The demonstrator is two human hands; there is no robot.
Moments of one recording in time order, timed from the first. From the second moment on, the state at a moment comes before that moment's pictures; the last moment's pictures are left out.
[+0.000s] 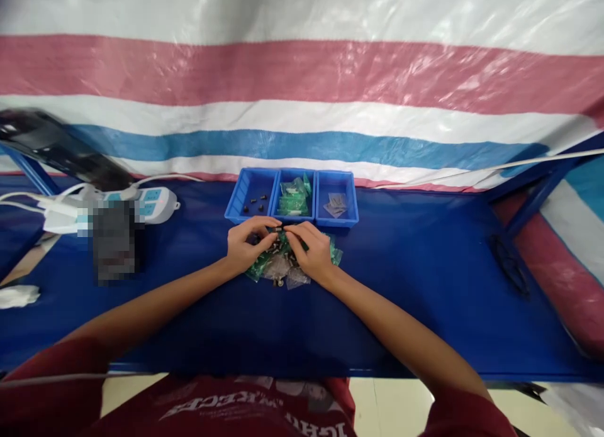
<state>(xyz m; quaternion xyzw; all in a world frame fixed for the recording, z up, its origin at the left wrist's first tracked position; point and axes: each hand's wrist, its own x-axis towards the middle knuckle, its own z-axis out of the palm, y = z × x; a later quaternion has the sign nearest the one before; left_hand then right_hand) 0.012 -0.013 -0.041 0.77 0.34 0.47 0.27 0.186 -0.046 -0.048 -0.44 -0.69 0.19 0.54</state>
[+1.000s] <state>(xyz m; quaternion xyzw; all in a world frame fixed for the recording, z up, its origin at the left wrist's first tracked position) 0.006 -0.012 -0.043 0.75 0.36 0.47 0.29 0.181 -0.046 -0.046 -0.45 -0.69 0.18 0.53</state>
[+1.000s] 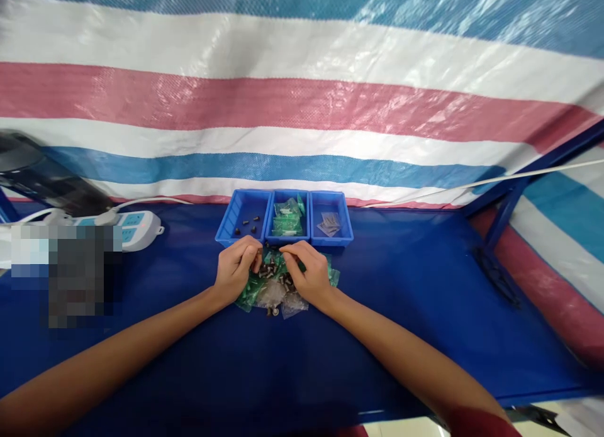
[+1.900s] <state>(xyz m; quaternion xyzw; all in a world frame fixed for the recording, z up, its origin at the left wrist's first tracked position) -0.030 0.052 0.007 0.84 0.45 0.27 -0.11 0.180 -0.043 -0.054 -0.41 -0.71 0.17 0.55</state>
